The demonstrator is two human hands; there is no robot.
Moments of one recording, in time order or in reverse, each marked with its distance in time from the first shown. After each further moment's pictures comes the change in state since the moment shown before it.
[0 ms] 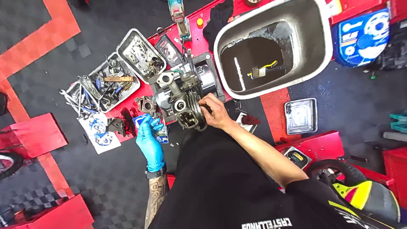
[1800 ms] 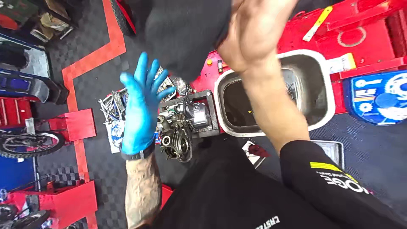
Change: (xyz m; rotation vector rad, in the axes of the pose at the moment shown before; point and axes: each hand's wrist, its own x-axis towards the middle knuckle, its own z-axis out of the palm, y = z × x) left_hand 0.077 0.234 0.208 -0.022 -0.488 0.272; right_hand 0.308 -0.067 -0.226 0.981 0.062 -0.116
